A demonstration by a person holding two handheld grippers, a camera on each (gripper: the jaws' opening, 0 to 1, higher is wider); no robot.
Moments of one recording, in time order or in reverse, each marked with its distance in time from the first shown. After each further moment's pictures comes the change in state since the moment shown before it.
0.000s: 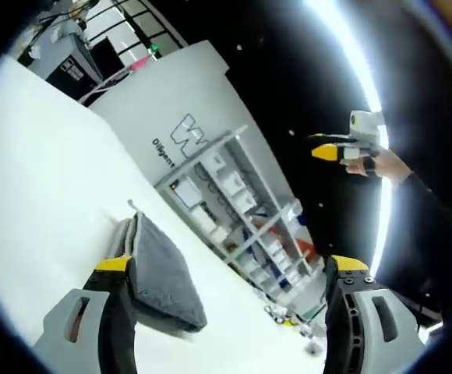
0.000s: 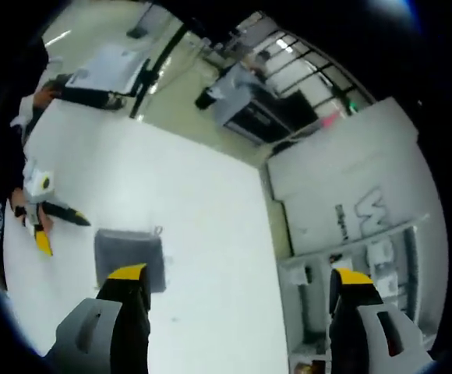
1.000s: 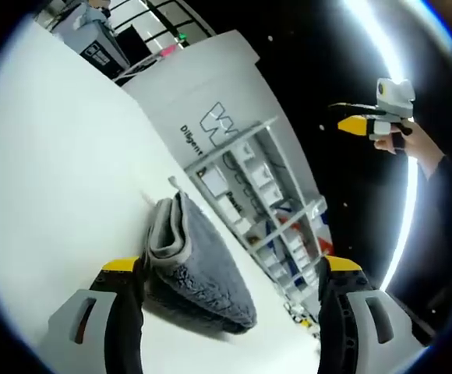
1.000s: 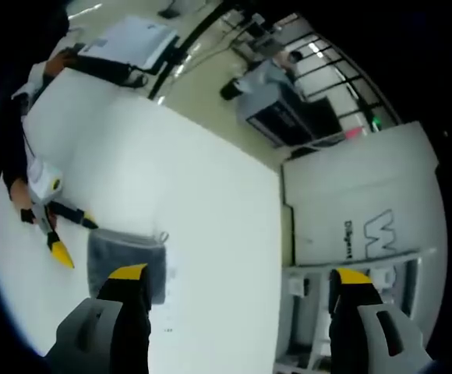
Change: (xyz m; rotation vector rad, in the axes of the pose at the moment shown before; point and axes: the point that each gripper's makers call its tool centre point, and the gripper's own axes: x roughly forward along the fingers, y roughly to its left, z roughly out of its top) left arm 0.029 0.069 -0.014 -0.067 0.031 0.135; right arm 0.066 0.051 0.037 -0.155 0.013 0.064
